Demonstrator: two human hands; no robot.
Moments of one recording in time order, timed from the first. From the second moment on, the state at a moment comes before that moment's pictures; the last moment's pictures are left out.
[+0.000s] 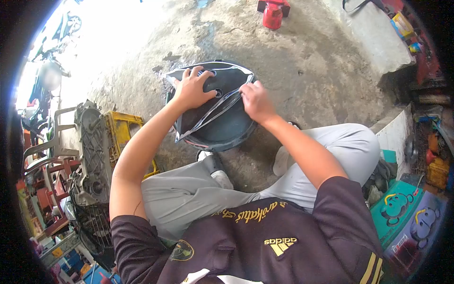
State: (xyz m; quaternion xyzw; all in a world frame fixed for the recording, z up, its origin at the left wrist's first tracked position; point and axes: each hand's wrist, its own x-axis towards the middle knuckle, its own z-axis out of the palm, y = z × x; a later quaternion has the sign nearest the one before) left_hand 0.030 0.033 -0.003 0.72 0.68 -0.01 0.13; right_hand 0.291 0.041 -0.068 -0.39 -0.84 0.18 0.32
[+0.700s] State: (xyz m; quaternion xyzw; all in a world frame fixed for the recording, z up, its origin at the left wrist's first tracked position) left_hand 0.027 0.031 -0.007 0.73 0.67 -0.03 0.13; right_hand 0.295 0.080 -0.072 -0.50 -0.78 0.17 0.33
